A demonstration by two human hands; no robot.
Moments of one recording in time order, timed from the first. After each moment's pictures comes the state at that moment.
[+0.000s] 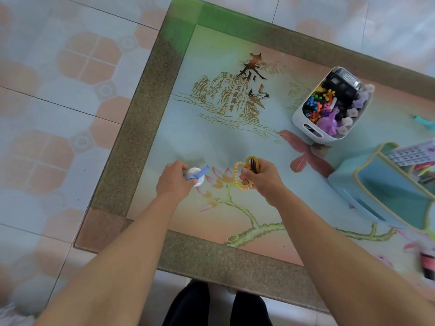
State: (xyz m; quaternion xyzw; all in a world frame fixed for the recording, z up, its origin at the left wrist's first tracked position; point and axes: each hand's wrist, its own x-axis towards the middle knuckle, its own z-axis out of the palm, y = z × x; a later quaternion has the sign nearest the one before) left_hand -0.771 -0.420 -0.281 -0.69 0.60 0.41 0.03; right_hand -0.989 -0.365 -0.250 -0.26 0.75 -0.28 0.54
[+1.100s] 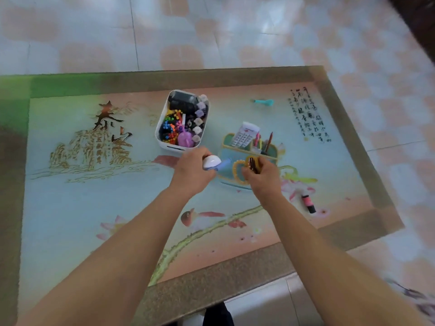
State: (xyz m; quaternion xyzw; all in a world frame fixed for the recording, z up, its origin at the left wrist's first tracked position) left_hand -1.077 -0.368 -0.140 -0.36 0.81 0.47 -0.04; right_hand -1.194 -0.231 -0.147 -0.14 0.88 -0.39 0.22
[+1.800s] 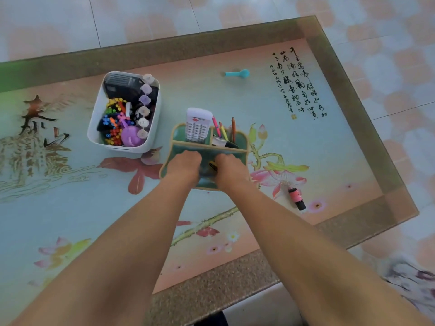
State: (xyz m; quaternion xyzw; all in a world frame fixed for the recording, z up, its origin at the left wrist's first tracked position) left_hand -1.214 -0.322 -0.225 -0.31 0.89 0.19 0.28; right_hand -1.278 -0.228 -0.217 -0.33 0.90 0.00 0.30
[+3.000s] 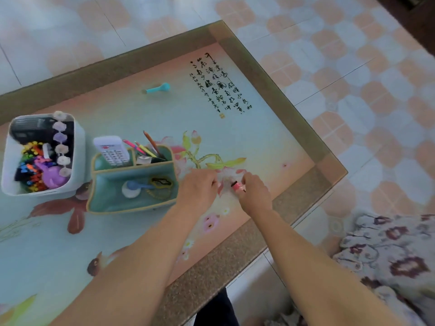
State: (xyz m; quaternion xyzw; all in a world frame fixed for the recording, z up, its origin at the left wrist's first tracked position) left_hand -1.276 -0.178 -0.189 -0.15 0.93 0.32 0.09; right_hand -1.334 -0.024 -0.227 -0.10 0.96 -0.09 0.24
